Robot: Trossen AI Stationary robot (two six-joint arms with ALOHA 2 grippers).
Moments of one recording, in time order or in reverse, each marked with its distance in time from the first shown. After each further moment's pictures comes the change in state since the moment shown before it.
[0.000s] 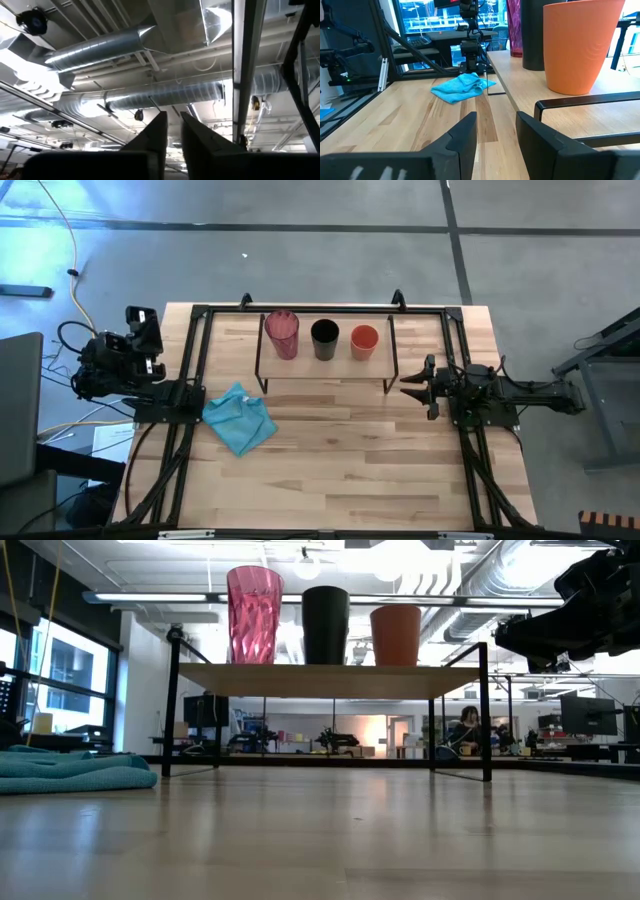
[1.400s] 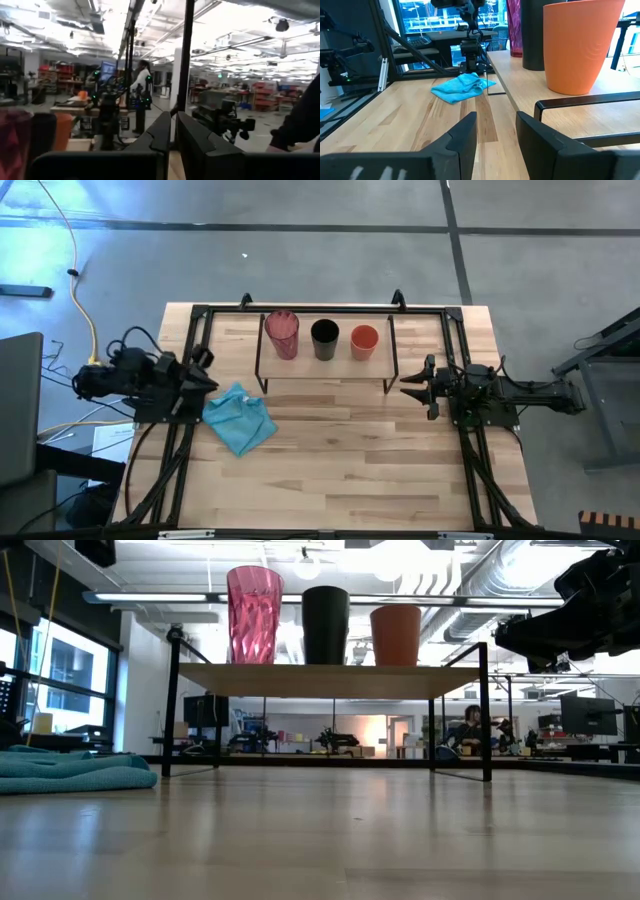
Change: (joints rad) left arm 0.000 0.000 -0.022 -0.669 0.445 -0.496; right arm 0.000 0.000 0.000 0.000 0.000 0.000
